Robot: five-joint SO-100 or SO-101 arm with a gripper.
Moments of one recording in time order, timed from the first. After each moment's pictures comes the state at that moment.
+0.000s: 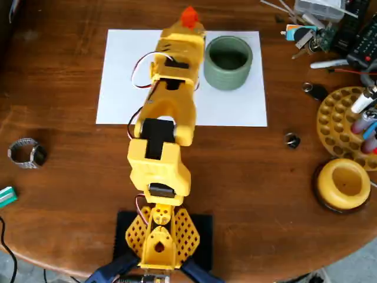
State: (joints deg) arm 5.8 95.7 125.6 -9.6 90.0
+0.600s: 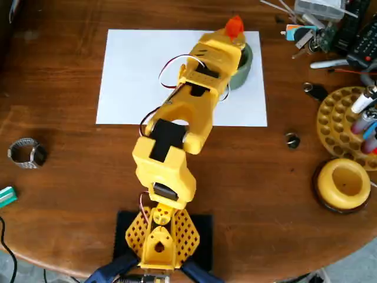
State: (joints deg) arm 17.5 95.1 126.5 -9.6 90.0
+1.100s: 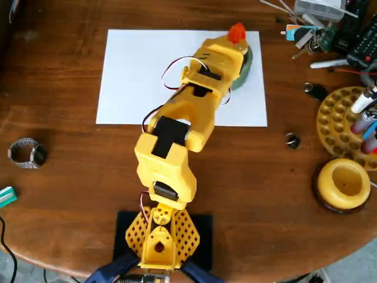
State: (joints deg) arm 18.2 94.0 126.9 -9.6 89.2
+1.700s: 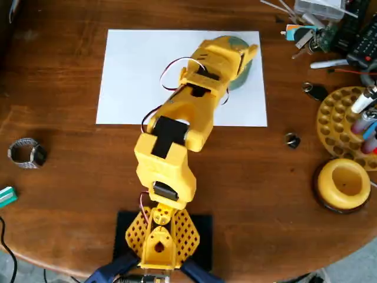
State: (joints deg) arm 17.0 94.0 127.6 -9.6 89.0
